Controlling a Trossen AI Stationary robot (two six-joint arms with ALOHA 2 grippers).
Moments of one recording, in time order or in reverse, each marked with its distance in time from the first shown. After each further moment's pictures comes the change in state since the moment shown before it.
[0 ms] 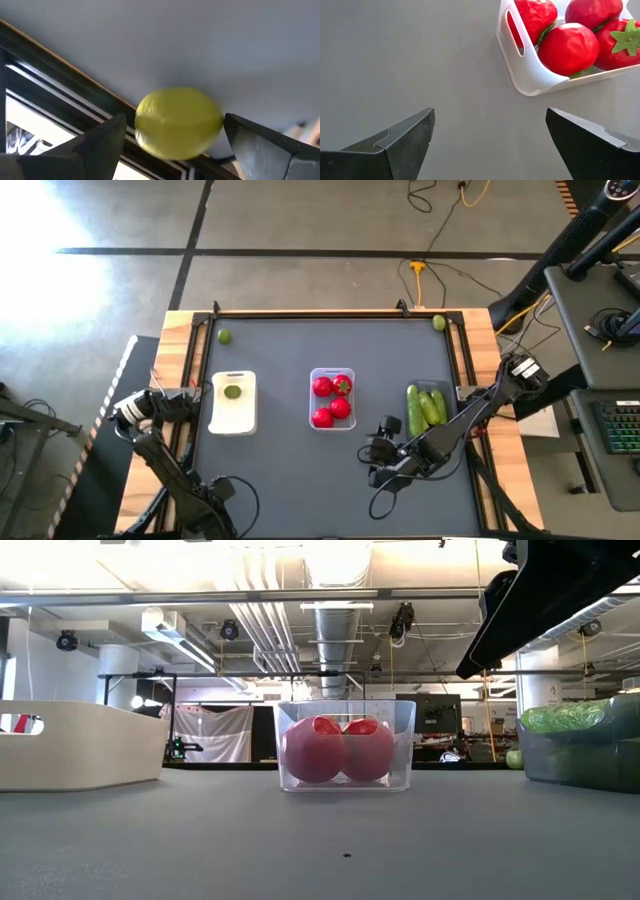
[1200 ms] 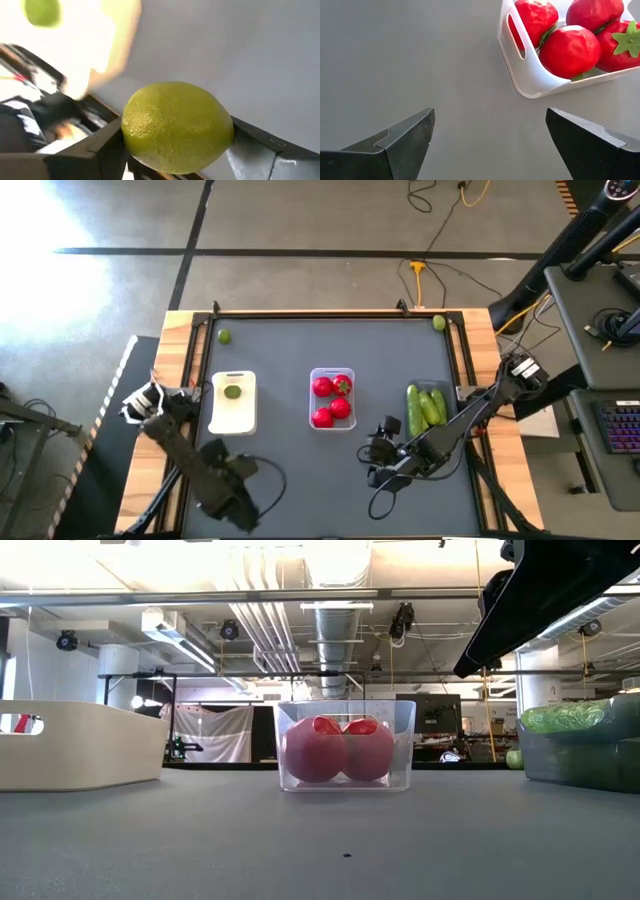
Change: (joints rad) left arm 0.189 -0.007 0.268 -0.476 -0.441 0.317; right arm -0.002 0.000 0.000 0.015 0.001 0.002
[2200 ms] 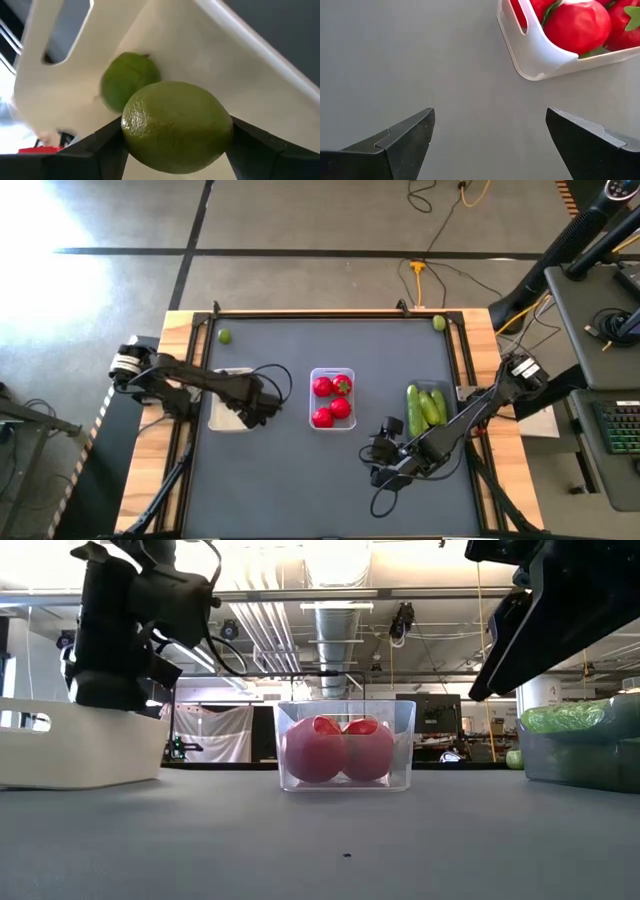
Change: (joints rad) left arm 0.746 -0.306 -0.635 0.344 -0.200 0.400; right arm 0.002 0.000 -0.055 0.015 -0.032 0.027
